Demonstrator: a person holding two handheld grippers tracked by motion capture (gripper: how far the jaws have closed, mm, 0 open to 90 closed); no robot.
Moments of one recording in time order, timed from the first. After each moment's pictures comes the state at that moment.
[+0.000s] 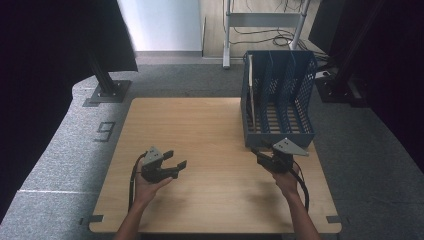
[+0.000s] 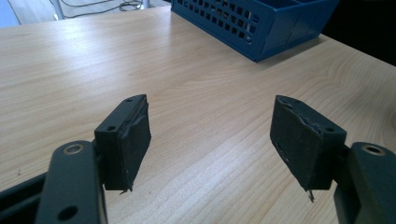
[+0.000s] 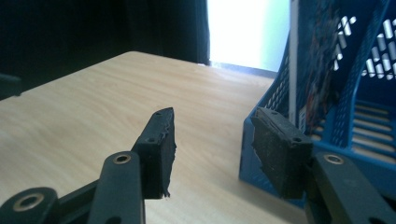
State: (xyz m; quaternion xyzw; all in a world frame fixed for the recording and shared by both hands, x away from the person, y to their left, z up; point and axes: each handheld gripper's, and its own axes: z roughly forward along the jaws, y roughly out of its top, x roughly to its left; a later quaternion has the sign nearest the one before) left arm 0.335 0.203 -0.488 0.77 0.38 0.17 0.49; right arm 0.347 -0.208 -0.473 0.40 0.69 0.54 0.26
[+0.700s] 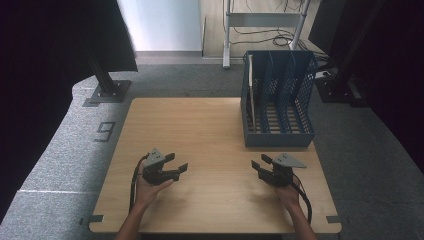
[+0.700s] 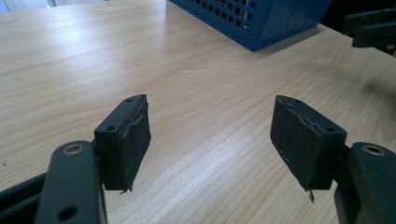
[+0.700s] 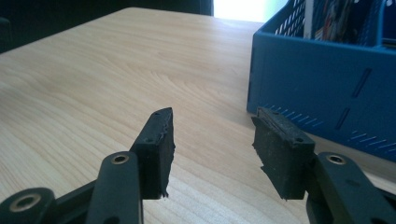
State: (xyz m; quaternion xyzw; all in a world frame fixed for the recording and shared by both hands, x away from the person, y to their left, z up) left arm 0.333 0.201 -0.494 0.77 0.38 0.16 0.49; right arm 0.329 -0.216 -0.519 0.42 0.72 0.51 0.23
